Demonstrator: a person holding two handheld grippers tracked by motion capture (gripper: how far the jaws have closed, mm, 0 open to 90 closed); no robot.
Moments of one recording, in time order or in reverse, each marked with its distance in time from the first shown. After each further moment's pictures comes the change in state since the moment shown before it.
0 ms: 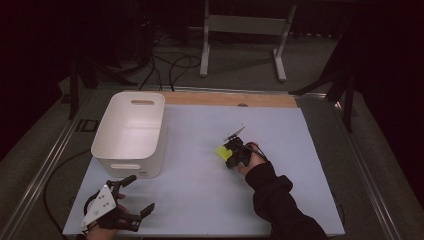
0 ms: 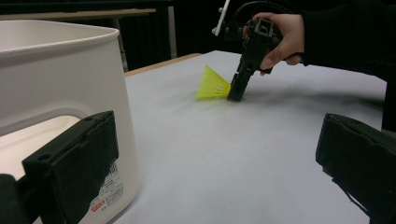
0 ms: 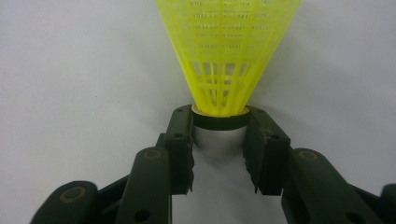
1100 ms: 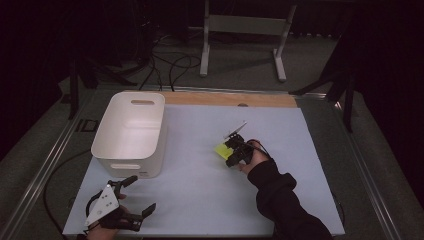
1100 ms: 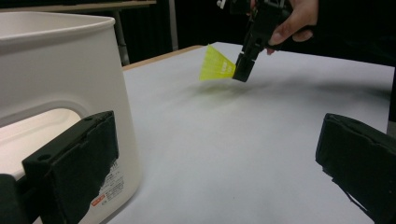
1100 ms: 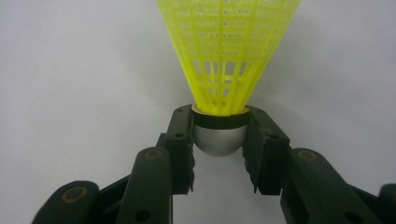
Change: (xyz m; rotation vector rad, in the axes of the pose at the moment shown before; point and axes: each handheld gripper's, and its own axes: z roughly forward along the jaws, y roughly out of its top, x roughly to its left) left arm -0.001 -0.001 0.004 0.036 0.005 0.009; right arm 0.004 0.002 -0.024 -0.014 0.035 -0.045
